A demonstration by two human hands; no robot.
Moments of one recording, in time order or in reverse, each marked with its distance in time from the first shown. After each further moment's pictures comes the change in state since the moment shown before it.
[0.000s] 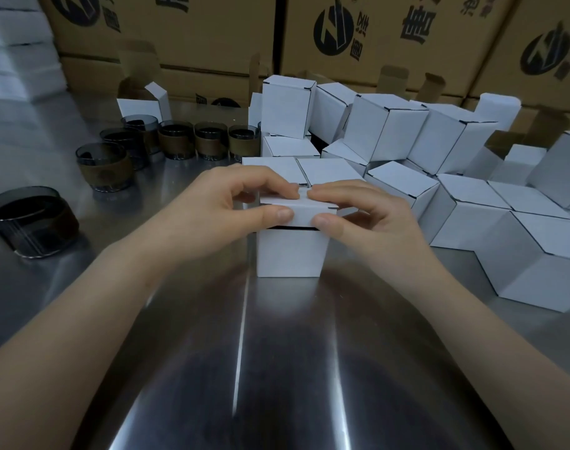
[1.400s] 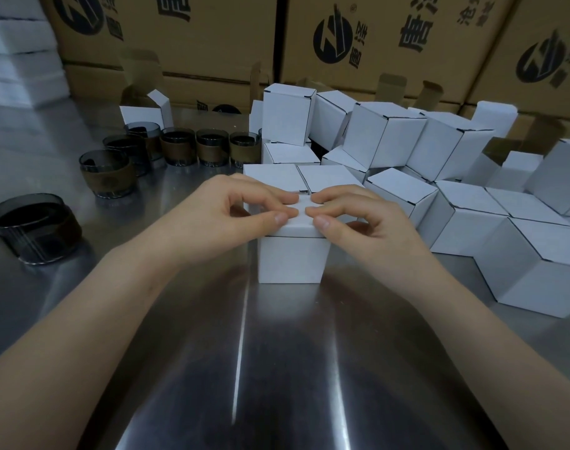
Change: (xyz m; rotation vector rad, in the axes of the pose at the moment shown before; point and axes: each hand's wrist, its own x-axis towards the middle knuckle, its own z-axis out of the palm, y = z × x) left_hand 0.000 -0.002 -0.002 -0.060 -0.045 0.004; right_hand 0.002 -0.005 -0.001 -0.078 -0.070 0.035
